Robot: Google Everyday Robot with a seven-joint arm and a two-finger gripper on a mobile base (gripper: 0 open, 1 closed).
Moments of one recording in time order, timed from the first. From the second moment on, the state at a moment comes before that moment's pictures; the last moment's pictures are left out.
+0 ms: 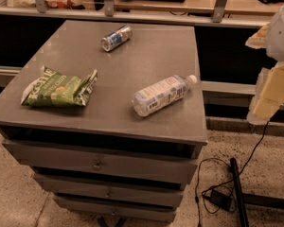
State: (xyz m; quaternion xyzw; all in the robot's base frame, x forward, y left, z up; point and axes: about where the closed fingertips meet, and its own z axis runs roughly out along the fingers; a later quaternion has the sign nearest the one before) arm 0.438 -0.217 0.976 -0.60 0.78 -0.03 0.16
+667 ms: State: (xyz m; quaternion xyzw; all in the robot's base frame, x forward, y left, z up) arm 0.457 -0.208 0.982 -0.62 0.77 -0.03 0.16
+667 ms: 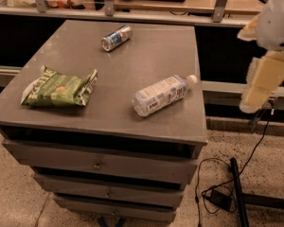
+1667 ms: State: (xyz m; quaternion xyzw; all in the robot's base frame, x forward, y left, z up) arm 0.634 -0.108 0.975 -0.72 0.67 -0.04 0.15
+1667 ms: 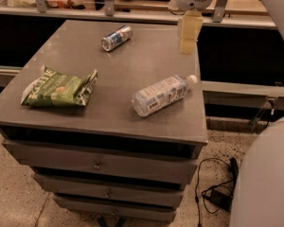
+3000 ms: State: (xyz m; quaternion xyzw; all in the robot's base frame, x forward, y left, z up) arm 0.690 -0.133 0.983 -0.80 0.54 -0.10 0.26
